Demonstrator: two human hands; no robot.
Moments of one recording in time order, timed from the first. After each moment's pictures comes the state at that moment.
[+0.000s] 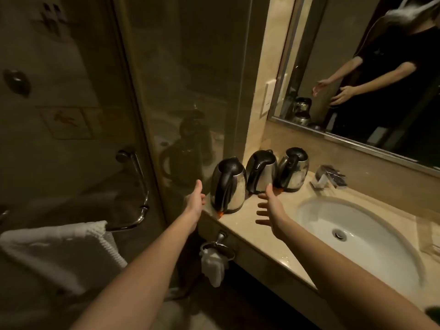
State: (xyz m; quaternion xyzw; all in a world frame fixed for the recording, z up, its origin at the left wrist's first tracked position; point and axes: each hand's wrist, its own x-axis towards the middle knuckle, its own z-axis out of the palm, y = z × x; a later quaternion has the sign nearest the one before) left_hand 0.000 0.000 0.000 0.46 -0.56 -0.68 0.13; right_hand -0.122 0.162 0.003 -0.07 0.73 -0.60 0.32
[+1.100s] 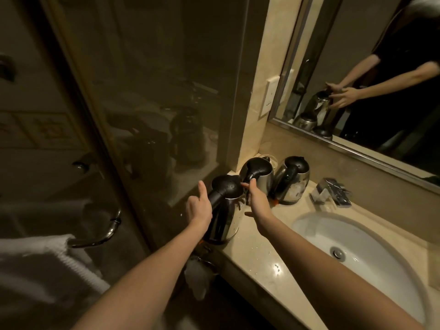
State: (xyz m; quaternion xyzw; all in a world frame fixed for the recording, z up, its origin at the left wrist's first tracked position) left_hand -0.106 0.006 -0.023 0.54 -0.61 -0.54 0.21; right_hand -0.210 0.106 0.006 -0.10 0.74 -0.58 0.33
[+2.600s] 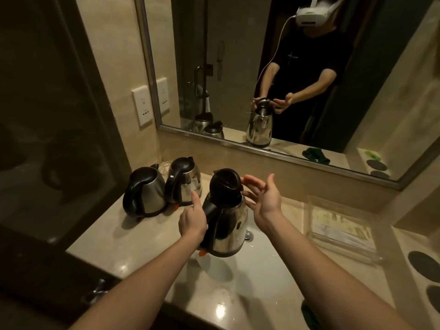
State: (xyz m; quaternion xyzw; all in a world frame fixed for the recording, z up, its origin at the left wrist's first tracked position) left_hand -0.286 0.266 -0.015 0.40 -0.71 -0.56 0.16; right_hand -0.362 0.410 0.048 0.03 0.55 -0.81 0.20
